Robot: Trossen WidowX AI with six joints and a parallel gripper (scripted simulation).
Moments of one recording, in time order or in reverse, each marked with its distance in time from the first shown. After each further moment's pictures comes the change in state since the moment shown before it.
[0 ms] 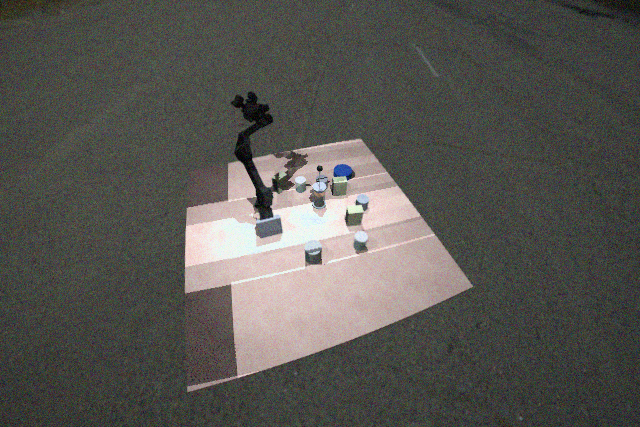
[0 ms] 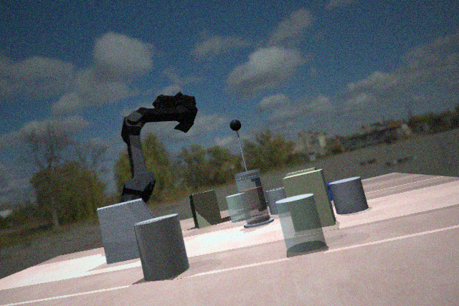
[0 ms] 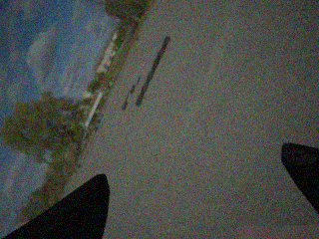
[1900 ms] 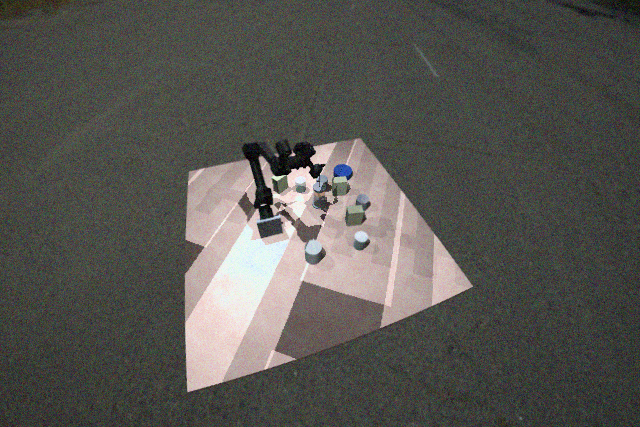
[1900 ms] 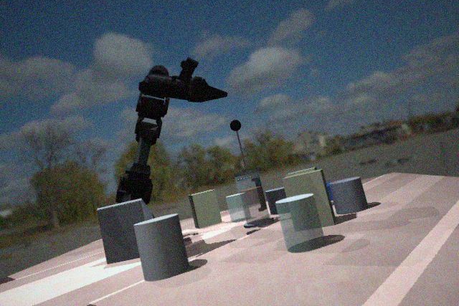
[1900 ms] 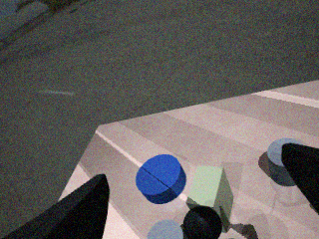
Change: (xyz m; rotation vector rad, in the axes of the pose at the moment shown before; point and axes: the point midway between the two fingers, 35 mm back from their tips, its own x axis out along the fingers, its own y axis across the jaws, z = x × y) arm -0.551 -0.045 -0.197 0.026 -0.918 -1.636
